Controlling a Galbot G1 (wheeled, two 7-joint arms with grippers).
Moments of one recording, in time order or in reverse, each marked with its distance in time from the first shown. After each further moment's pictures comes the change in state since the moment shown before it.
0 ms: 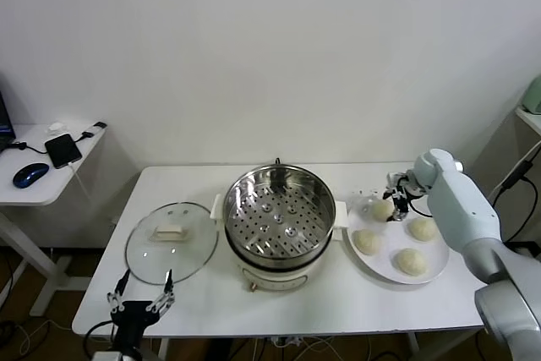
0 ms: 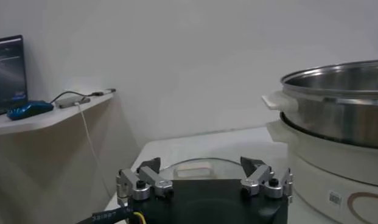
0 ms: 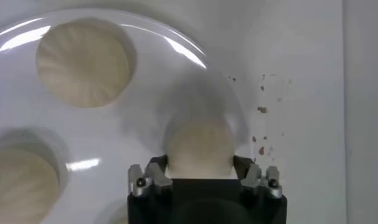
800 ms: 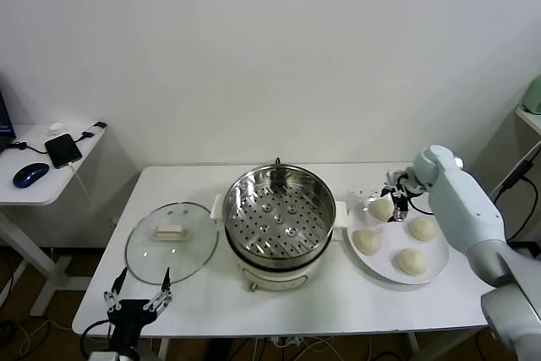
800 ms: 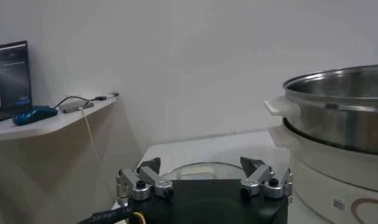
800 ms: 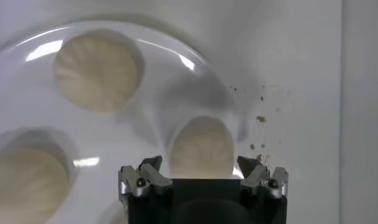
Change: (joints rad) left arm 0.007 0.000 -0.009 -0.016 -0.001 0.001 0.000; right arm -0.013 -0.005 -0.012 0.046 -0.003 0.002 -0.020
